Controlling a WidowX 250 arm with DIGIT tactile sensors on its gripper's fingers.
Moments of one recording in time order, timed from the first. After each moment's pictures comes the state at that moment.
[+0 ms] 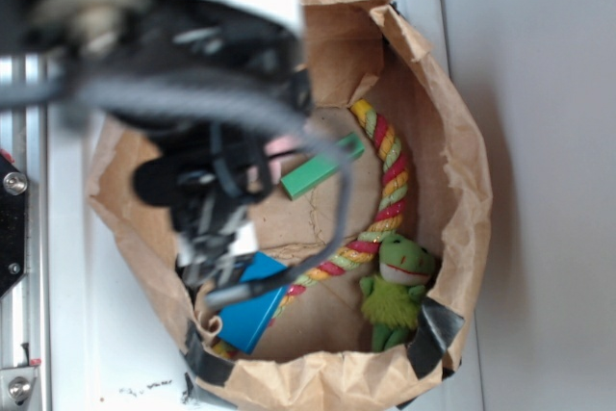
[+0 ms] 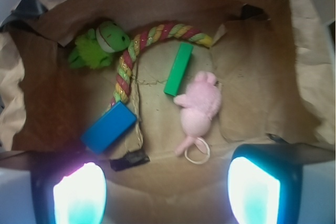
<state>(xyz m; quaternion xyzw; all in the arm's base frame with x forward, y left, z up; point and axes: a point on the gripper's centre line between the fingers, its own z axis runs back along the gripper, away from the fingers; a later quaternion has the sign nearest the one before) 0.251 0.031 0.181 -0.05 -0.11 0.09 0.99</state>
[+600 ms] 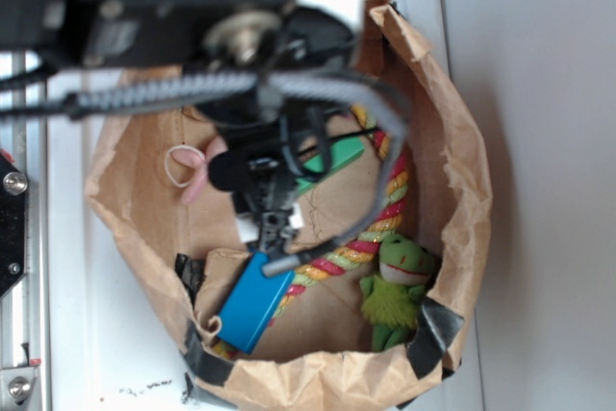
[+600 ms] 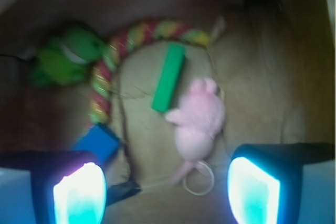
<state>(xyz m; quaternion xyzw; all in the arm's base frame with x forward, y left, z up) 0.260 0.028 0.136 -0.02 -0.10 0.11 0.99</state>
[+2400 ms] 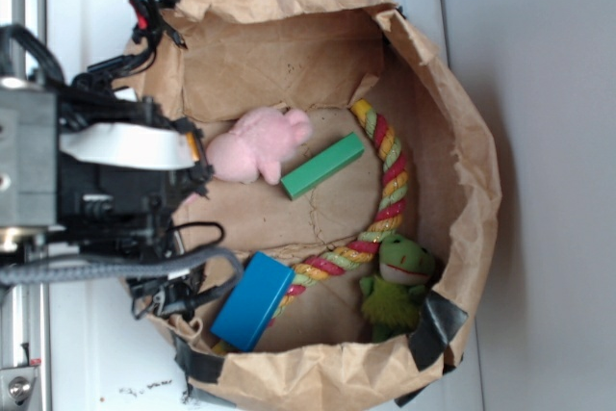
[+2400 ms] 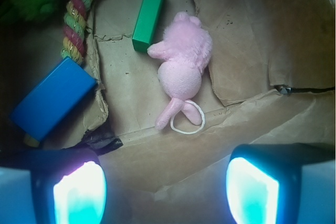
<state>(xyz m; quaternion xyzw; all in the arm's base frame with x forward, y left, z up) 0.212 0.003 0.127 0.02 -0.11 0.11 0.99</state>
